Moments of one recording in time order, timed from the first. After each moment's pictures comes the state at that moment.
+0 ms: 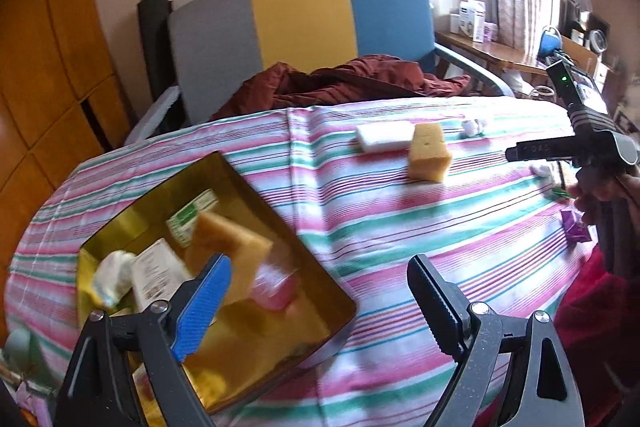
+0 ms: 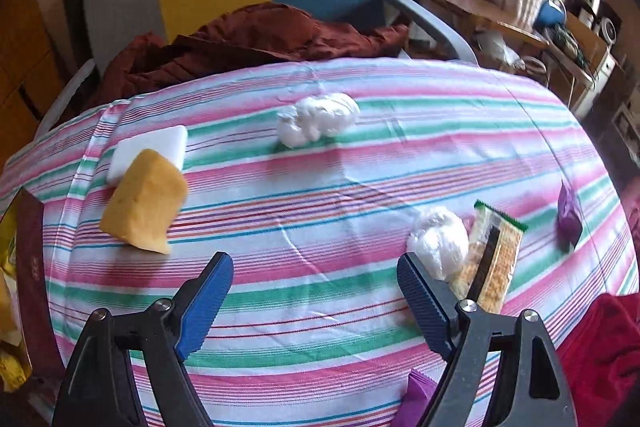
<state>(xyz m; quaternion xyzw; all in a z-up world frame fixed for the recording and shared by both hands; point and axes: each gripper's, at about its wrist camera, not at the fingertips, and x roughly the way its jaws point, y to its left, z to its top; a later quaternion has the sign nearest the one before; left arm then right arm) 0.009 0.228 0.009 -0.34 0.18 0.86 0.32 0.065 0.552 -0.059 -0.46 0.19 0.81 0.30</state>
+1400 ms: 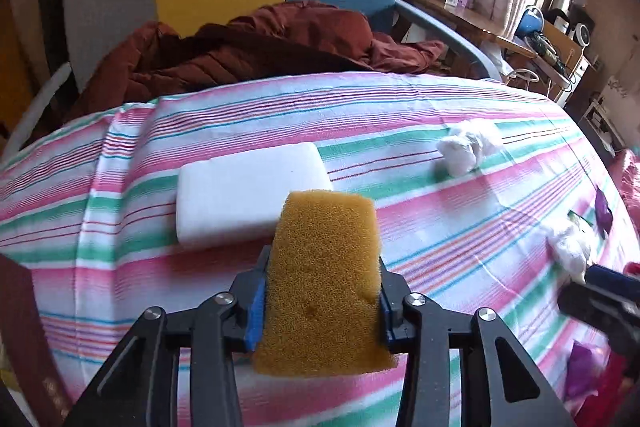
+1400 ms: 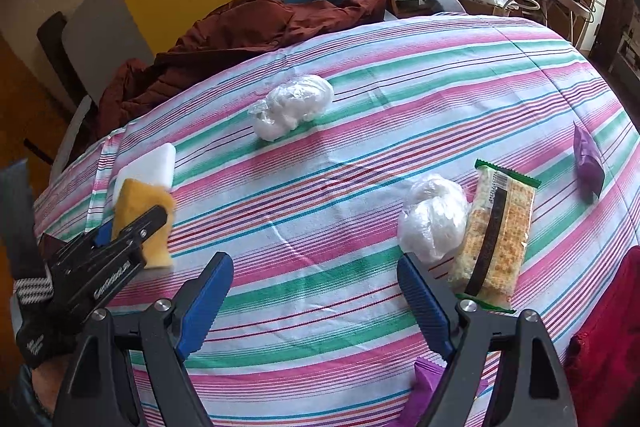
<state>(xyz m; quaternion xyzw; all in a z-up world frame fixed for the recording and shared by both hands) -0.086 0.459 -0.074 -0.43 0.17 0.79 0.39 0.084 0.583 -0.063 -0.44 0.30 0.79 0.29</state>
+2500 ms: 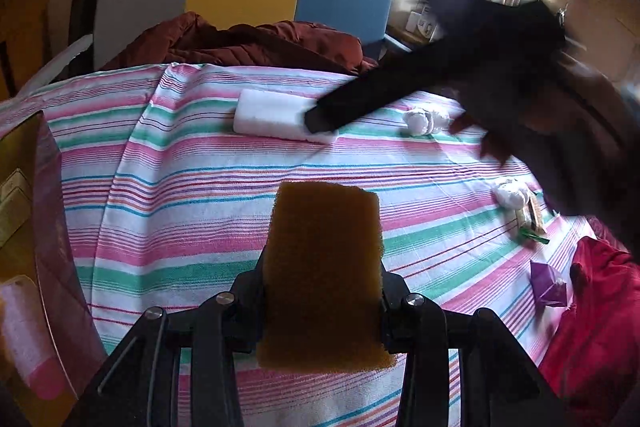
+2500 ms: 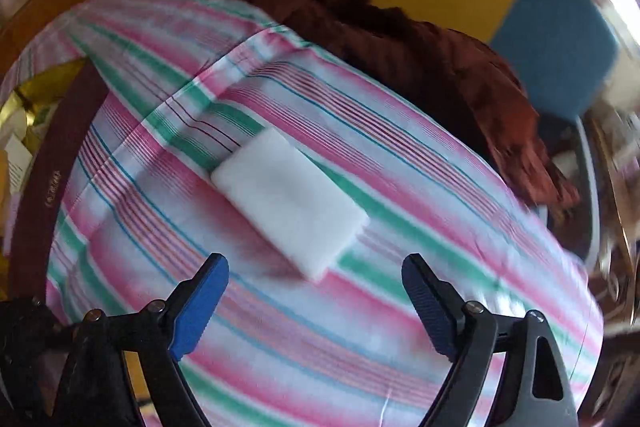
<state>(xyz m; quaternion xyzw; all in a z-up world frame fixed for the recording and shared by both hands) -0.030 0.344 -0.077 -0.41 0.07 0.80 0.43 -0.126 0.496 -0.071 -0.56 -0.07 0.82 0.02</state>
